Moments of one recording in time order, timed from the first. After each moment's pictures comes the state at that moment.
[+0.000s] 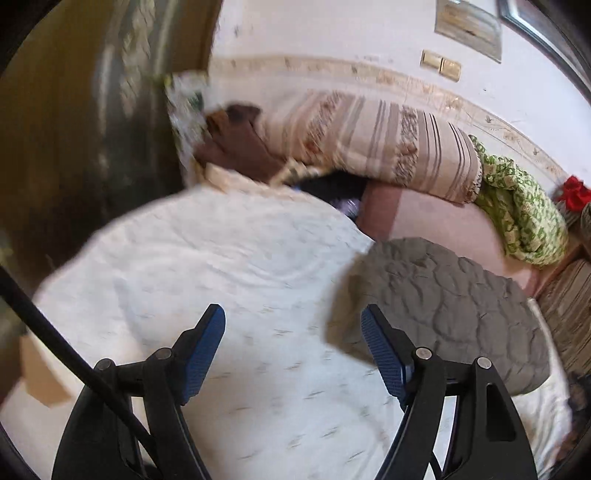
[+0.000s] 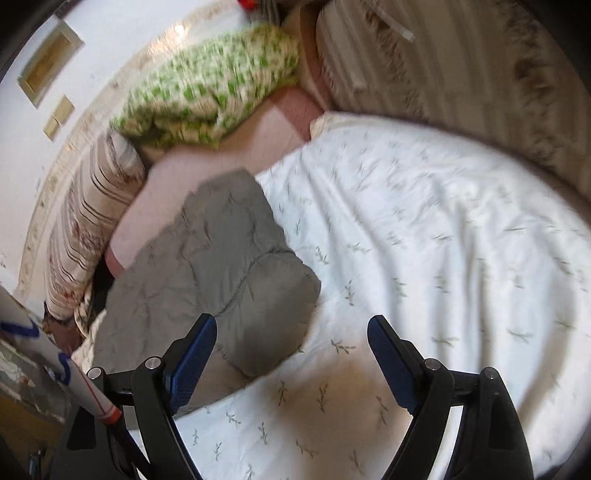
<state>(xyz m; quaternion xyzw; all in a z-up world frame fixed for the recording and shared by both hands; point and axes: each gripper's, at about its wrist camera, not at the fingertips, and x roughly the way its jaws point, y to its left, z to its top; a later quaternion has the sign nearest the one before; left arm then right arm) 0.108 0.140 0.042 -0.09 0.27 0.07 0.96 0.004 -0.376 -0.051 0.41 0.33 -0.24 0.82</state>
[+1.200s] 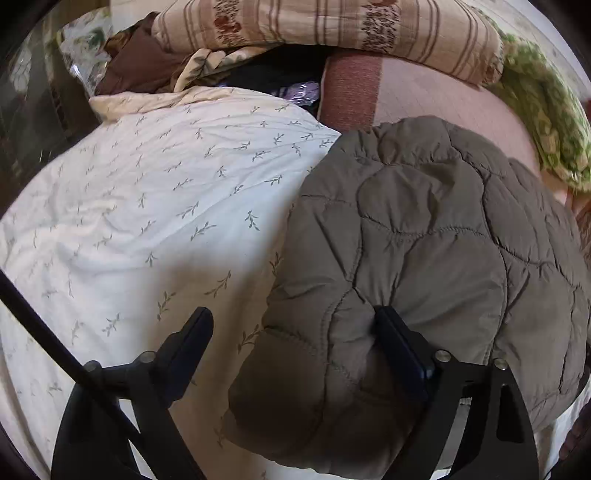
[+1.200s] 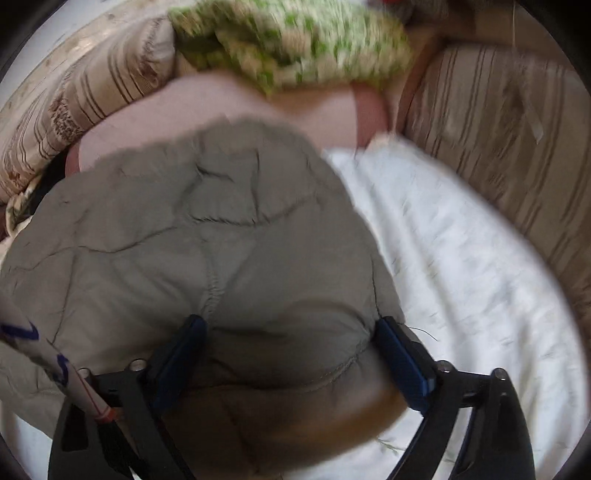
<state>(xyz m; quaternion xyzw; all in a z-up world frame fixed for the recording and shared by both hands) 0.332 0.050 -0.109 -0.04 0.45 0.00 0.89 0.156 -0.343 -0.112 0.19 0.44 -0.23 0.85</state>
